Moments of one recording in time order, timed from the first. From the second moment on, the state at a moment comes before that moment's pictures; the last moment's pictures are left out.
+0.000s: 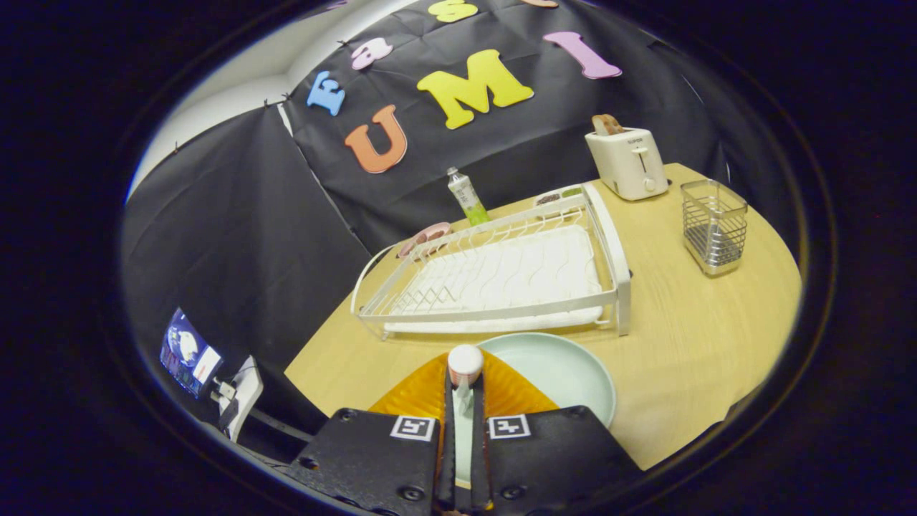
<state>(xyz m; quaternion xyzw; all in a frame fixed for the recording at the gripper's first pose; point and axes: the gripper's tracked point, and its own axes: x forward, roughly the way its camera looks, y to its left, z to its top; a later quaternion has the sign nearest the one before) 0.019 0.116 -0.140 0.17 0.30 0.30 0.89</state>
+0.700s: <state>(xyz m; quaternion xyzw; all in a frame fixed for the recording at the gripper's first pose) 0.049 0.066 -0.108 0.09 0.22 0.17 0.96</state>
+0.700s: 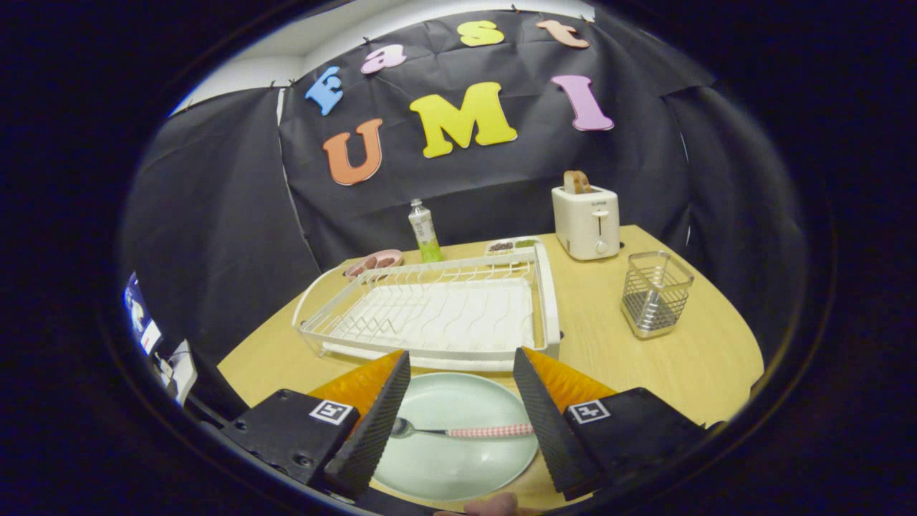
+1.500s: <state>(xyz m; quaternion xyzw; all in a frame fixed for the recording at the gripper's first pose) -0.013 0.030 -0.013 0.03 0.01 0.04 1.00</state>
